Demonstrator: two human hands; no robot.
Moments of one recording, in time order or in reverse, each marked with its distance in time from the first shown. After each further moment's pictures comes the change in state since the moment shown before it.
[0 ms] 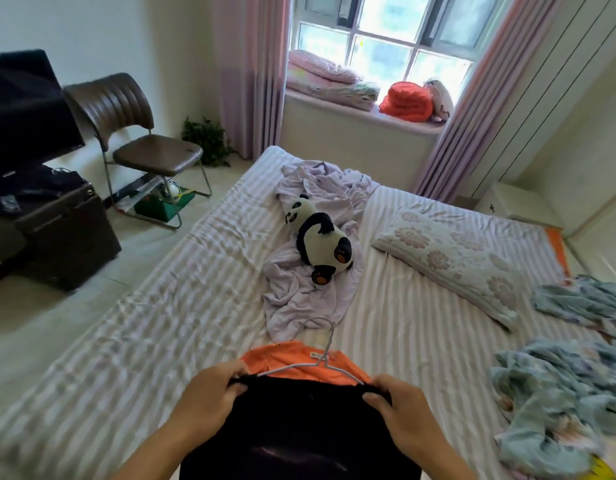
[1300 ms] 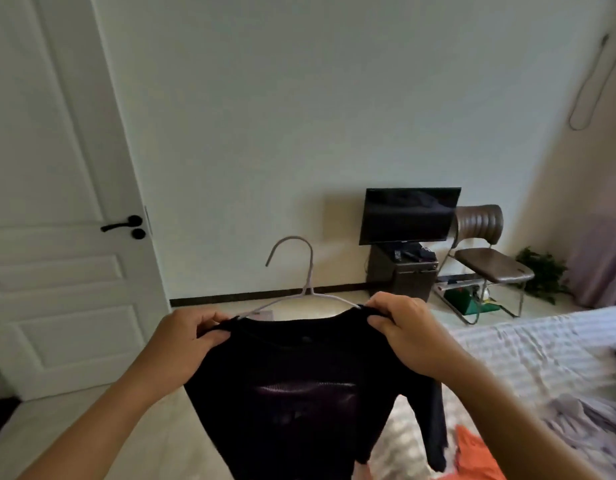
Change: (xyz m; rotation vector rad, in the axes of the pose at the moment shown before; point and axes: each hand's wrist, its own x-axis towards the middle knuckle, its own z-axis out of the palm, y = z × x) left_hand -0.663 0.113 -0.080 -0.058 1.149 -0.593; right_hand -0.335 -0.330 0.010 -0.091 -0.471 -1.252
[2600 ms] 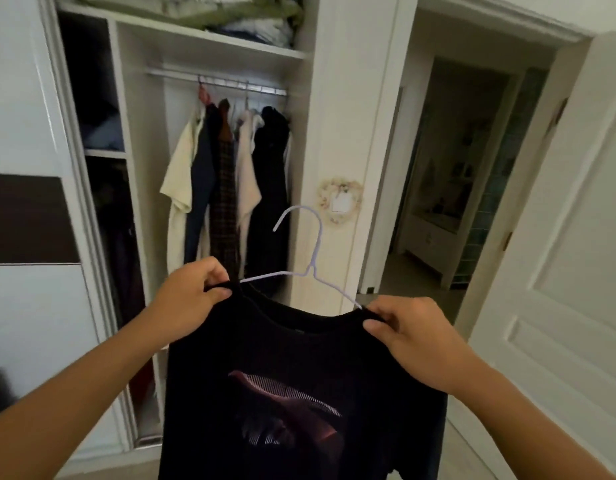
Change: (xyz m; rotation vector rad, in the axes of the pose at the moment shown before) left_hand -0.490 -0.176 -0.436 0.499 1.205 -0.860; right_hand -0.025 -0.660 0.336 0.204 -0.569 -1.449
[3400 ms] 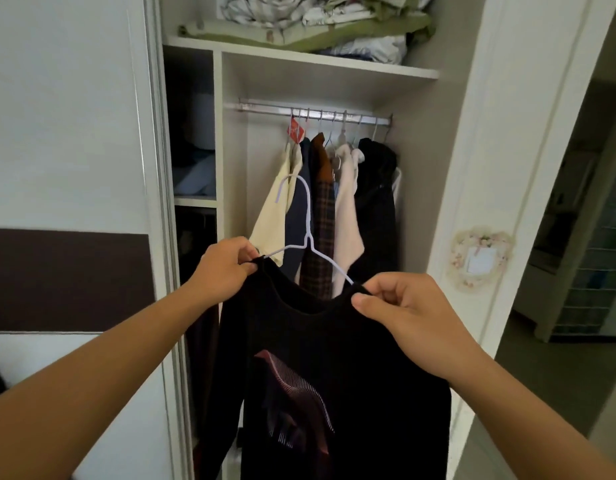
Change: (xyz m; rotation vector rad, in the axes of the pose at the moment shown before) left_hand 0.270 -0.220 -0.145 0.123 0.164 -0.040; right_hand 0.320 -0.178 0.118 0.640 0.121 -0.127
